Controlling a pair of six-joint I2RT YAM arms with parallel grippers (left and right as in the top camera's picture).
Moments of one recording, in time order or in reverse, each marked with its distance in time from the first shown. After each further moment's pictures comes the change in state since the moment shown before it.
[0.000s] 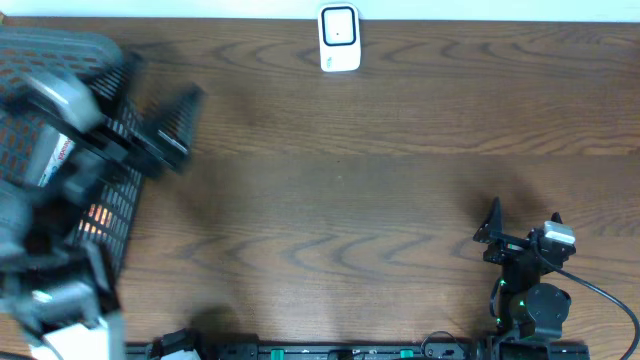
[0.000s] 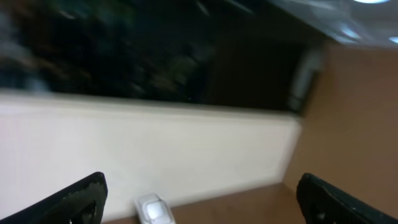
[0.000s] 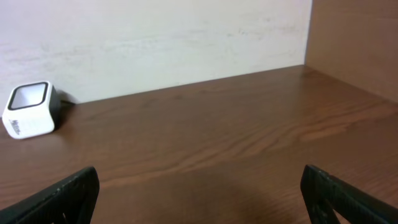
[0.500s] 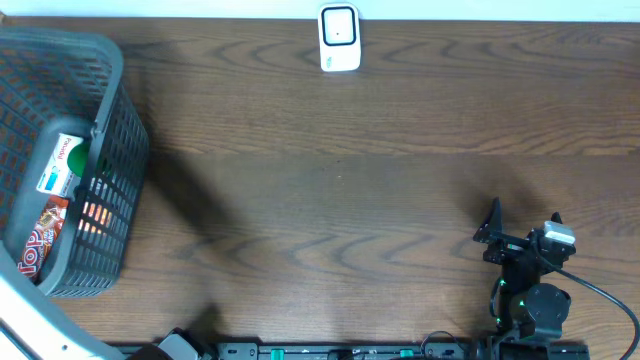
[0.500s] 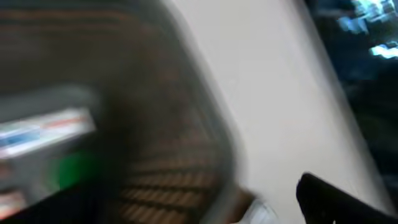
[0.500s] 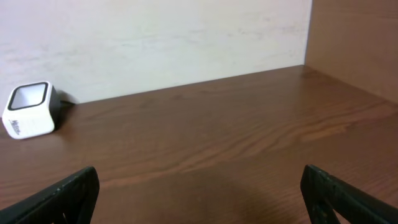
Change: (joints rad) left arm 0.463 0.394 0.374 -0.795 -0.295 -0.140; right arm 0.000 0.000 0.000 0.000 0.000 0.000
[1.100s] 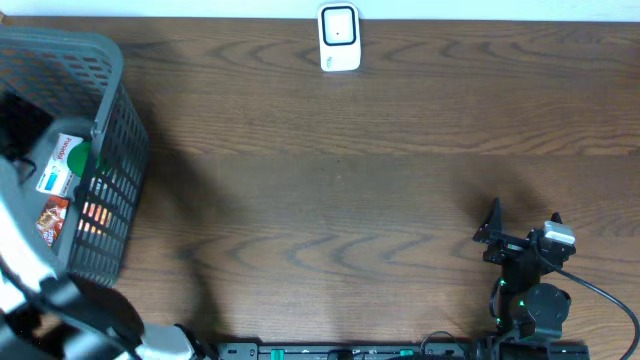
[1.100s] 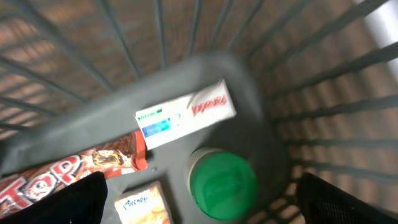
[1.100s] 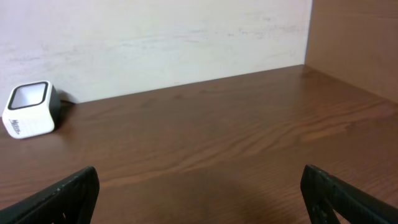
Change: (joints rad) left arm -0.173 0.321 0.005 -0.140 -0.599 0.266; right arm 0.000 0.000 0.000 0.000 0.000 0.000
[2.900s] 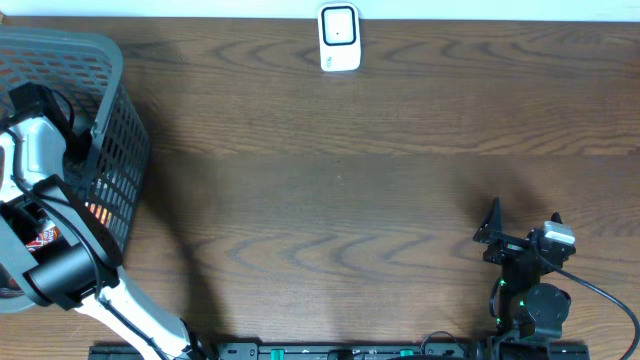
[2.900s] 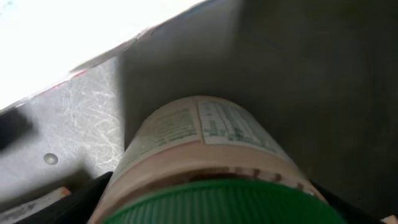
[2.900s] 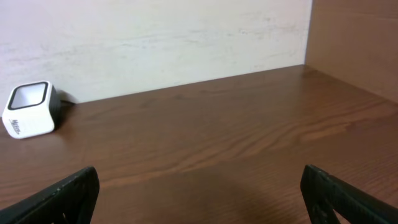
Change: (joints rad) left arm -0.105 0.360 -0.063 -0.013 0.058 -0.003; right arm 0.000 0.000 0.000 0.000 0.000 0.000
